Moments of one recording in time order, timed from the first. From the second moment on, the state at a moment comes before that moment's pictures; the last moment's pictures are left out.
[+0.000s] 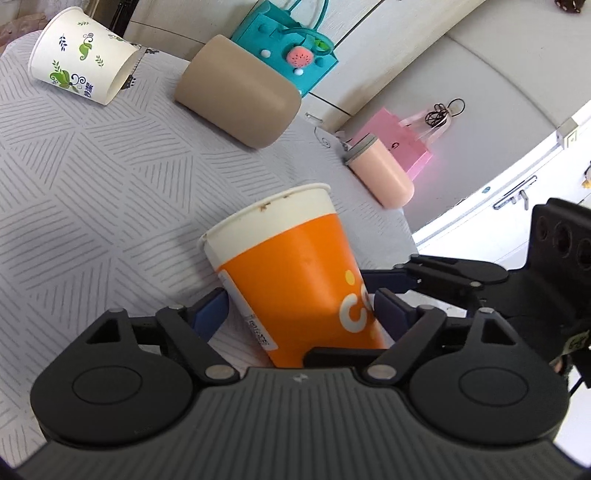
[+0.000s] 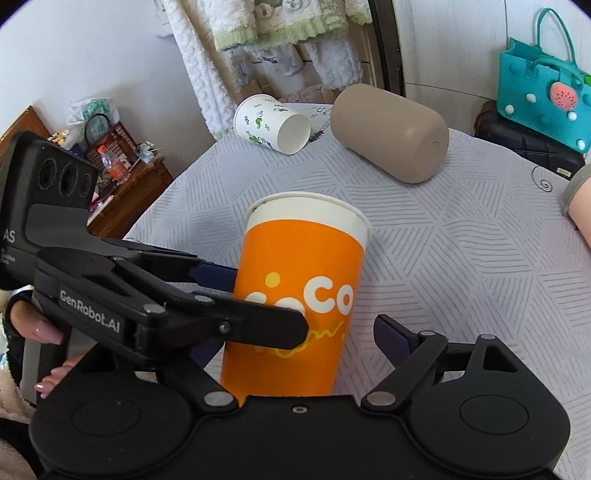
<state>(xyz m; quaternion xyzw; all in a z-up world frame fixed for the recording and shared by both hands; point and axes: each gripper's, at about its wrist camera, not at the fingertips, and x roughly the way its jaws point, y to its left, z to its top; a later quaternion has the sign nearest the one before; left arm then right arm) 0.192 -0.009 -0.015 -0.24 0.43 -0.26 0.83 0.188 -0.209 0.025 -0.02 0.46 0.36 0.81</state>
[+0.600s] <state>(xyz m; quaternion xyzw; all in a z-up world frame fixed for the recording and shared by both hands) 0.165 -0.013 0.031 -0.18 0.29 -0.29 0.89 0.169 -0.228 0.042 -0.05 0.33 0.38 0.86</state>
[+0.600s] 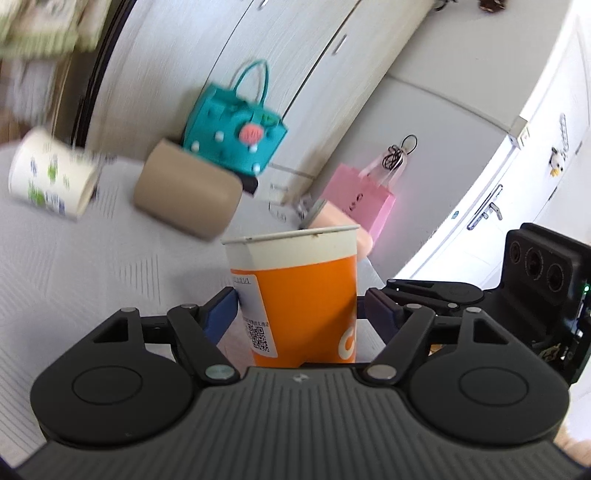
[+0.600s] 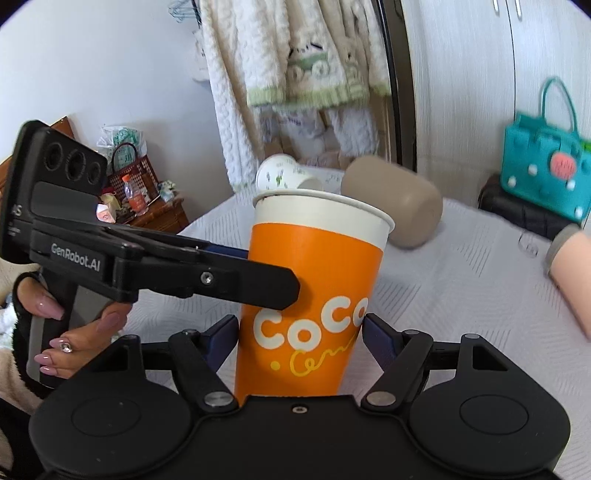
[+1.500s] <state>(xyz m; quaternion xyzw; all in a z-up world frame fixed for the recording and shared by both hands) 0.165 -0.033 0.043 -0.05 0.19 -0.27 0.94 0.154 -0.204 0.017 -0.15 0.13 0.31 0.93</state>
